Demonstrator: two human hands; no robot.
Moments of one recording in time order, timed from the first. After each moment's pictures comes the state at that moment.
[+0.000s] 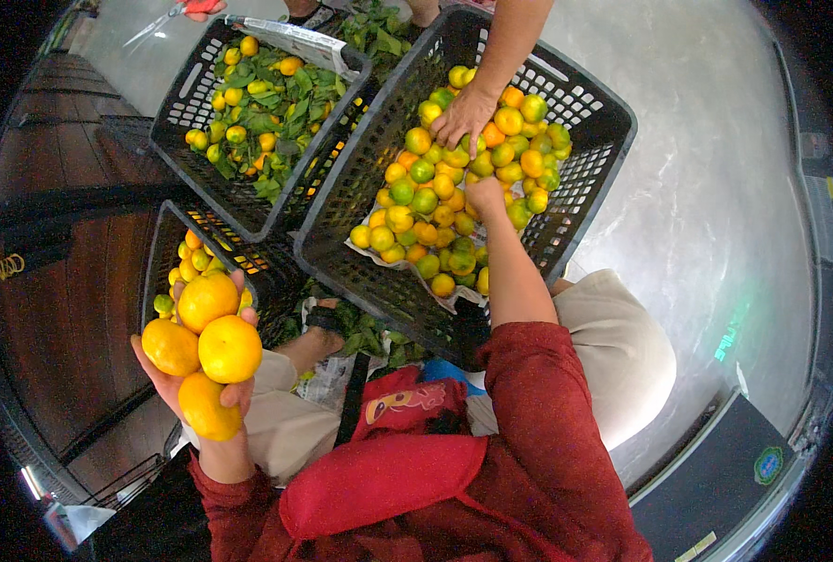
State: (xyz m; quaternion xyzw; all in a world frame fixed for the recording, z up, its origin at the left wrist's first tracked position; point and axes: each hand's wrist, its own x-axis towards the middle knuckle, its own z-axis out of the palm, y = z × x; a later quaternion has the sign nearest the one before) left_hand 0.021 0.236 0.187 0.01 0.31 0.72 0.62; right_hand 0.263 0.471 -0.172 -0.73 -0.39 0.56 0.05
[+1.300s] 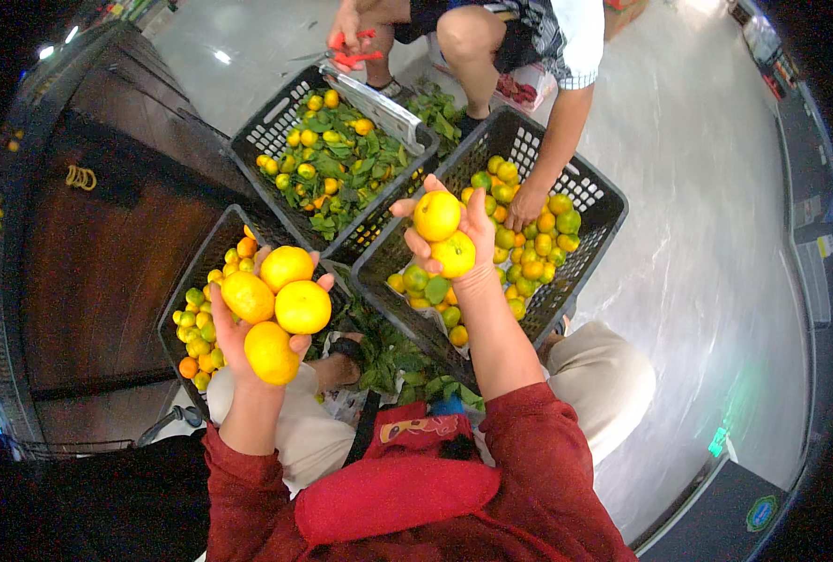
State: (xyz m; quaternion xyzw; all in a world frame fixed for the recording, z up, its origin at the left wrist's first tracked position) left_hand 0.009 0.221 0.196 0.07 0.21 0.74 0.64; right_hand 0.180 0.417 0.061 0.20 -0.07 0.94 0.28
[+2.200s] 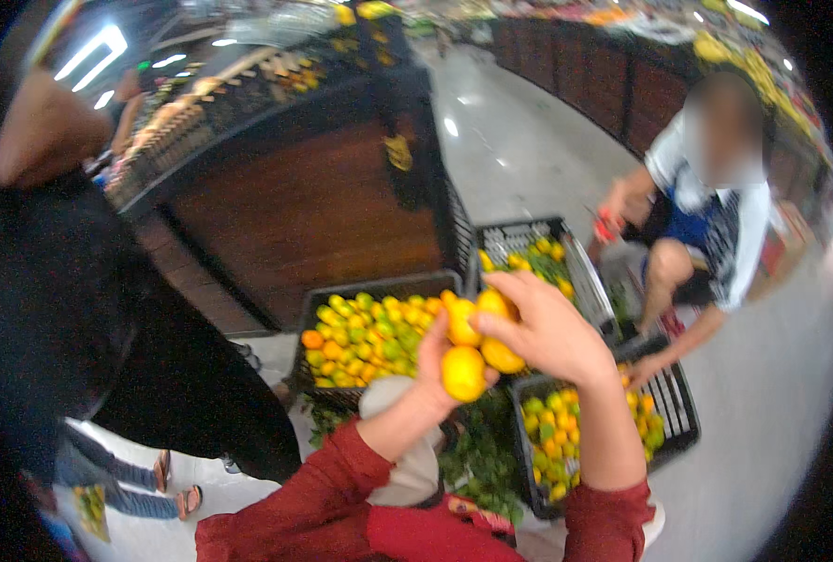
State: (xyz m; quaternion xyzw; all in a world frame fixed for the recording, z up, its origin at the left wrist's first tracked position) left_hand -0.009 0.171 0.225 0.12 0.09 0.81 0.56; right_hand 0.088 0.301 0.338 0.02 -0.92 0.32 0.22
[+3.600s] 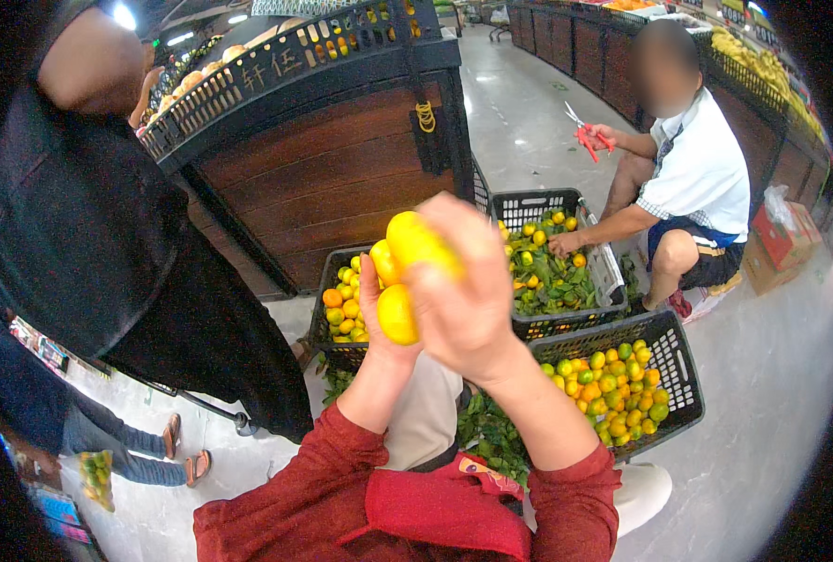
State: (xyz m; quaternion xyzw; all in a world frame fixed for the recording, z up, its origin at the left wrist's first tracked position) left_hand 0.004 0.083 0.276 0.19 -0.02 0.89 0.41; right_hand 0.076 0.182 0.335 0.22 -0.70 0.18 0.66
